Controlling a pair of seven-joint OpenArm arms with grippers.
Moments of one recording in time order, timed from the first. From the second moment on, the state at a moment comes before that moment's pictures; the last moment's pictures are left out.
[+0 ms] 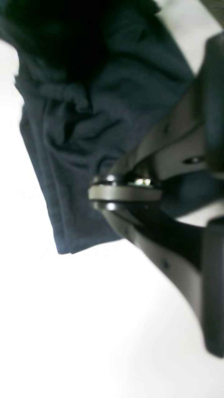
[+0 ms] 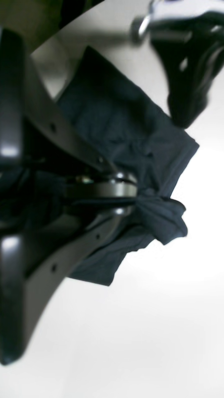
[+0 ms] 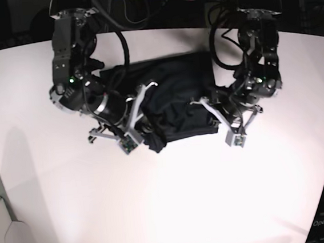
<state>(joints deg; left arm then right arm) -0.7 -9.5 2.6 95.6 -21.0 -10.2 53.0 -3.4 -8.6 1.3 109.6 6.3 40.0 -56.1</state>
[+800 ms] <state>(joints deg) -4.8 -9.8 1.4 77.1 -21.9 -10.5 47.6 -0.2 -8.4 -12.9 111.0 6.7 35.6 -56.5</state>
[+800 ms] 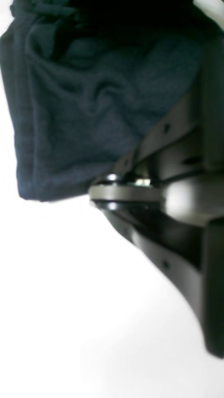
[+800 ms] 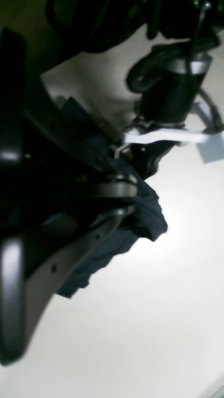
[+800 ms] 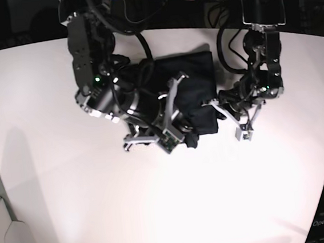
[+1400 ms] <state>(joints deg) -3.5 -10.0 1.0 77.7 -22.8 -10.7 46.8 1.6 -8.4 -13.7 102.2 17.3 35.4 -52.2</state>
